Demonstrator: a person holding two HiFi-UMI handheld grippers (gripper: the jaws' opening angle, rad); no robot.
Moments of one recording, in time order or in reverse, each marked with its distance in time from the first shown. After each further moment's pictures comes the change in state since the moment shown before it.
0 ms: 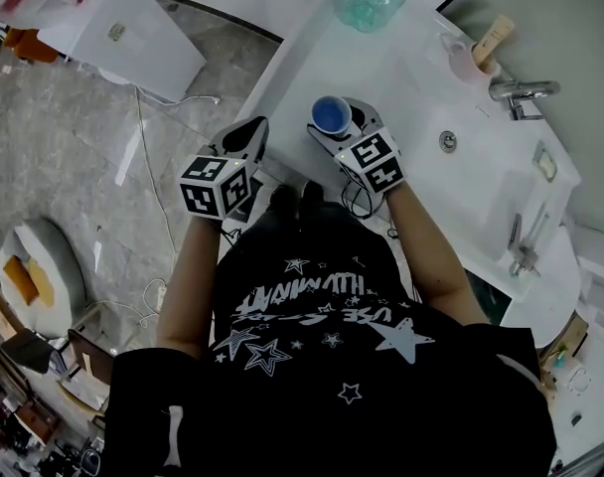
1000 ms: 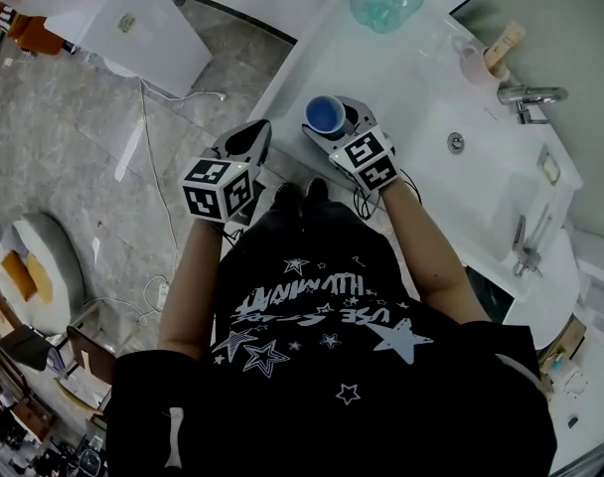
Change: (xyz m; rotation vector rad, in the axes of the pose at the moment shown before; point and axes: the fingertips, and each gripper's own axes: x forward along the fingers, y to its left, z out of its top) left arm -0.024 0.018 -0.011 -0.018 0.002 0.002; right arm 0.032 0.033 0.012 -0.055 -0.005 0.035
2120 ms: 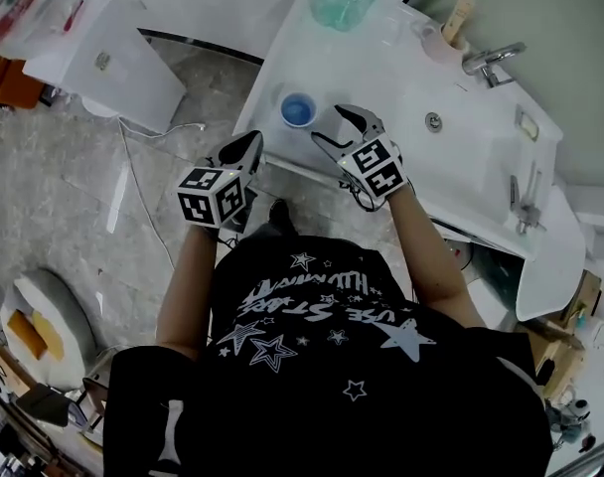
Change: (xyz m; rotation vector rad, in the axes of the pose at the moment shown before) left arm -0.006 -0.015 -0.008 0.058 0.011 -0.157; right arm -0.060 -0.003 -0.017 0.042 0.049 -0.214
